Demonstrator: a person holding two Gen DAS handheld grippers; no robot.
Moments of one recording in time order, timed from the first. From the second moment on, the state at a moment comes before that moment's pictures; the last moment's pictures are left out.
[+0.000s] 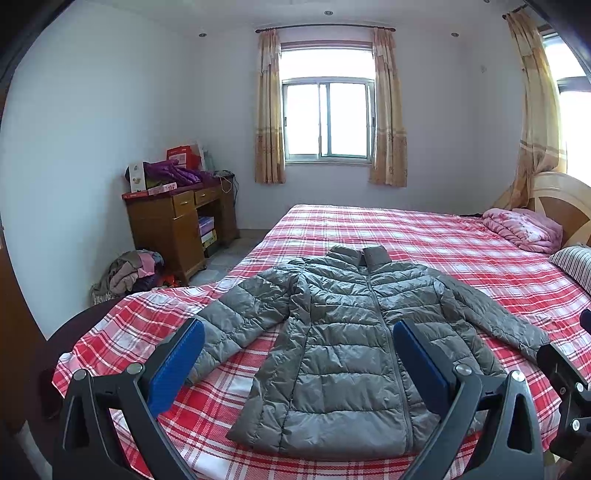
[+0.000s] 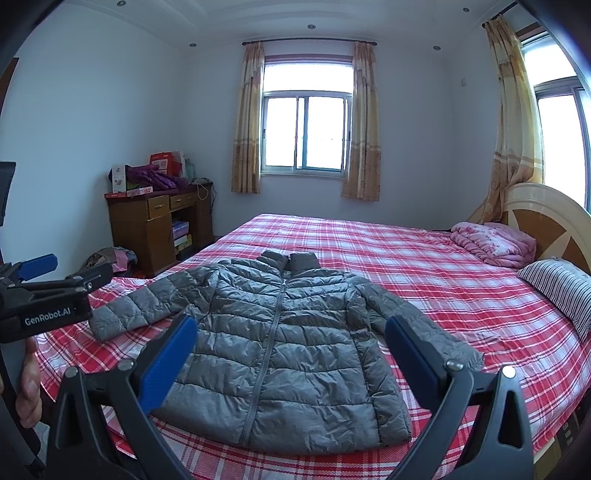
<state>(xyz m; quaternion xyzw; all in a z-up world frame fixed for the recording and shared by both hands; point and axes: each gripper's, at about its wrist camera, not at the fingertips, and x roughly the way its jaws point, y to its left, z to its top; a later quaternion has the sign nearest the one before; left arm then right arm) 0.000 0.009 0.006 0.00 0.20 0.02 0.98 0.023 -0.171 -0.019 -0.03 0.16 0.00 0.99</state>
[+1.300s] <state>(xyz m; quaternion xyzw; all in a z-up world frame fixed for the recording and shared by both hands) 0.001 0.013 0.005 0.00 0.20 0.02 0.98 0.024 -0.168 -0.024 -0.03 0.17 0.01 0.99</state>
